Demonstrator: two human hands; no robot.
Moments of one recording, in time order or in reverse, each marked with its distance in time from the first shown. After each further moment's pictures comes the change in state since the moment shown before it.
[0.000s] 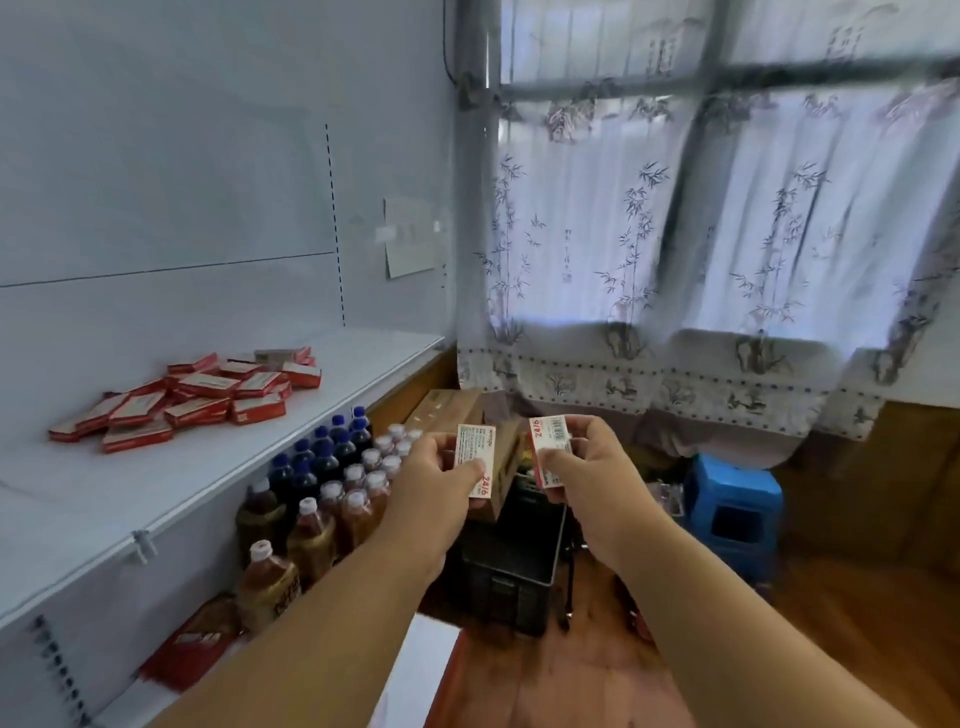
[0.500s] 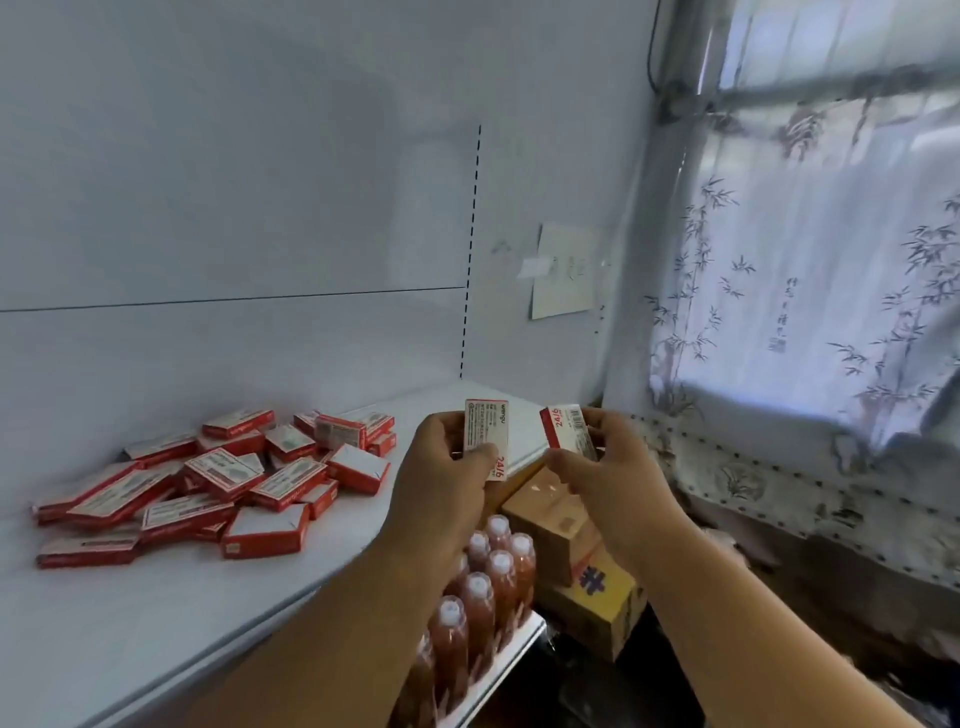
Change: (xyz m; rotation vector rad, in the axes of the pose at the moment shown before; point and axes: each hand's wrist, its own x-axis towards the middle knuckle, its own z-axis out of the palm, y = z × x) left_hand 0.276 0.022 -0.037 0.094 0.429 0.075; right_hand 0.311 -0.020 0.136 -0.100 -0.353 -0.152
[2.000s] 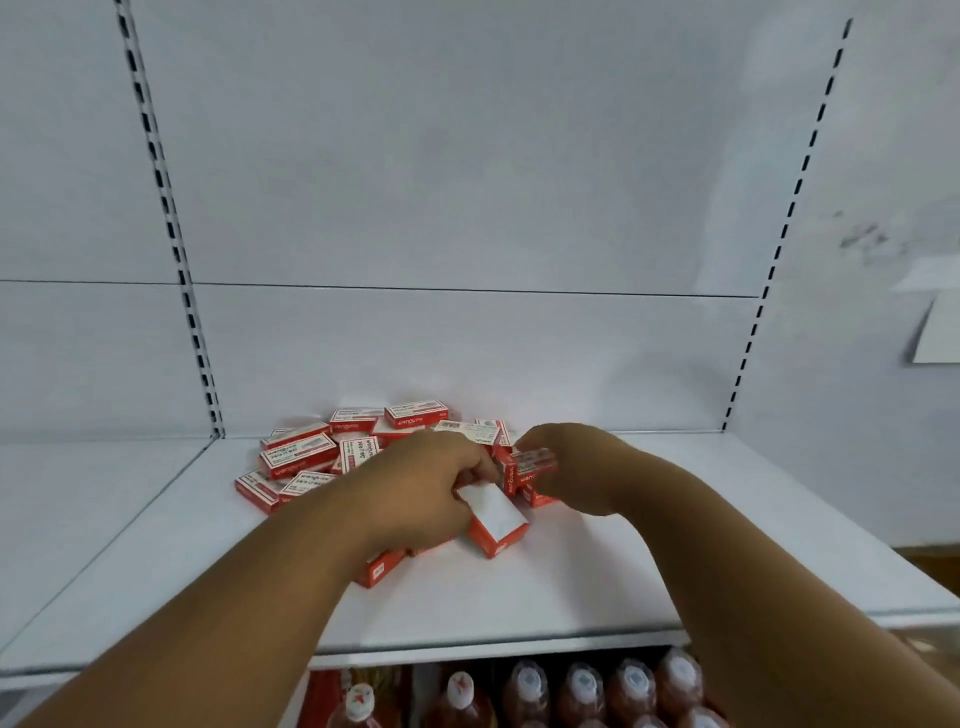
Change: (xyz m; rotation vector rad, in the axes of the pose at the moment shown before) left_hand 0.107 -0.024 -0.089 1.180 0.082 -0.143; right_hand 0.213 0.023 0.180 -0.841 -1.020 -0.643
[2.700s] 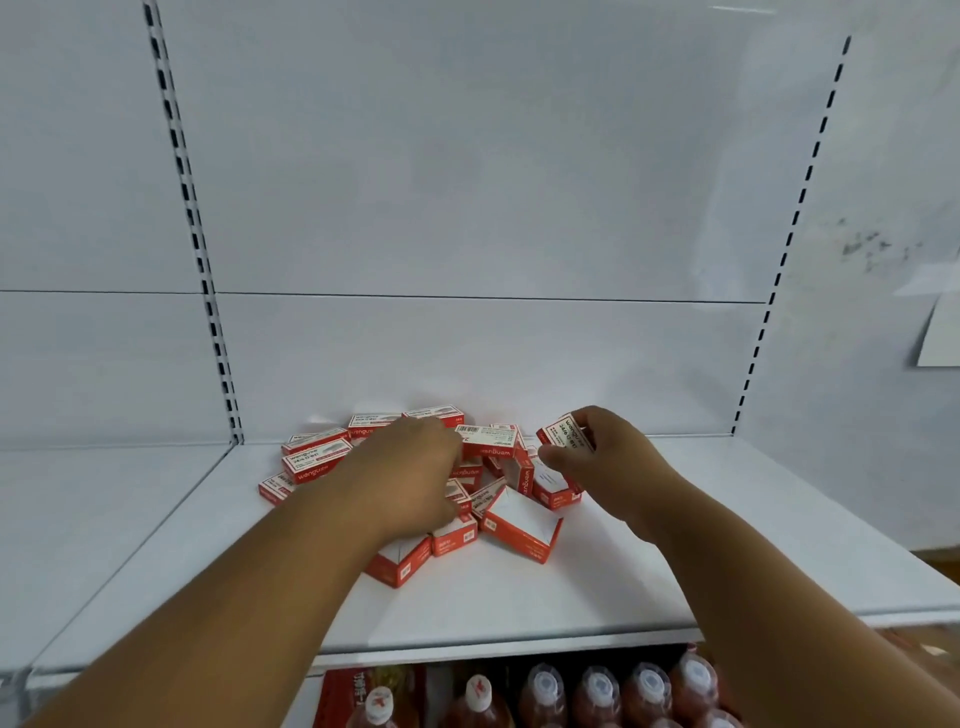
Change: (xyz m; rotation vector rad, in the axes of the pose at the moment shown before) left_hand -0.008 -0.016 -0.014 0.402 0.110 -0.005; right_hand -0.017 -0.006 0.010 0.646 0.302 0.168
